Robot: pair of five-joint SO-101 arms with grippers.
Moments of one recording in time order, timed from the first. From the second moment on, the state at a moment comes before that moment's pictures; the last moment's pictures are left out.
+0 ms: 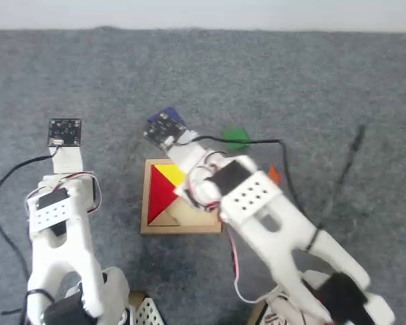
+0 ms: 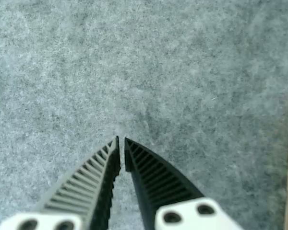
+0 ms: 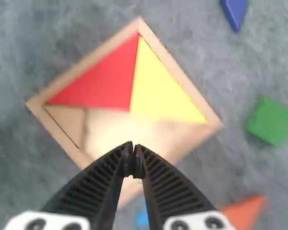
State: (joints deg) left arm -30.9 -26.9 64.4 35.6 -14.9; right arm -43.0 -19.3 30.1 62.3 15.0
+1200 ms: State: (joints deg) left arm -30.9 -26.9 64.4 35.5 -14.9; right arm -24.4 1.9 16.1 57.0 8.0
